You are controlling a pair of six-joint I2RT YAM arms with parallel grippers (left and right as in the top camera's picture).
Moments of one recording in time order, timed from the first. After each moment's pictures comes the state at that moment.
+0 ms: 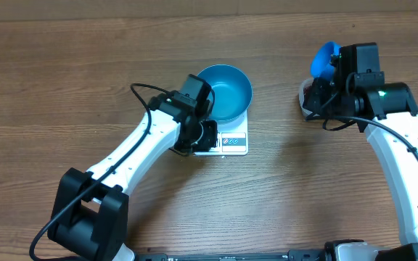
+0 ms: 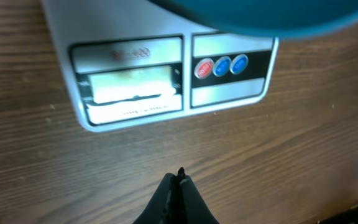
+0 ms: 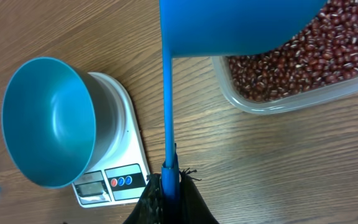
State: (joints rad) left arm -0.50 1.75 1.26 -0.89 0.28 -0.47; right arm 0.08 1.47 1.37 -0.98 -0.14 0.46
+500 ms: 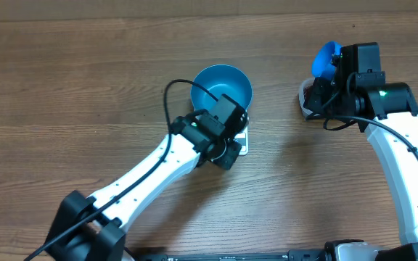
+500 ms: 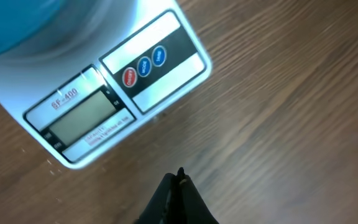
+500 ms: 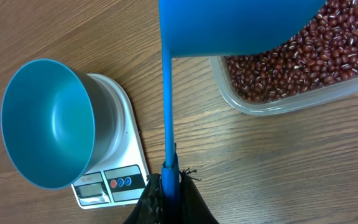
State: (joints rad) left arm -0.71 1.67 1.23 -0.82 0.07 -0.11; right arm 0.08 1.47 1.37 -0.98 -0.14 0.46
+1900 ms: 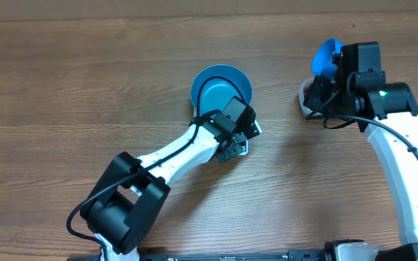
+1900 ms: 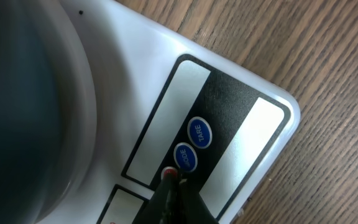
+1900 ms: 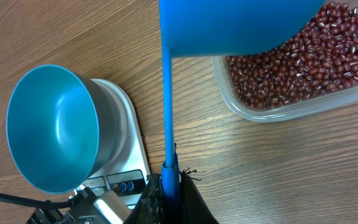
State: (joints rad) left arm -0.71 1.90 1.22 -0.54 -0.08 0.42; right arm 0.08 1.47 1.37 -0.95 -0.14 0.46
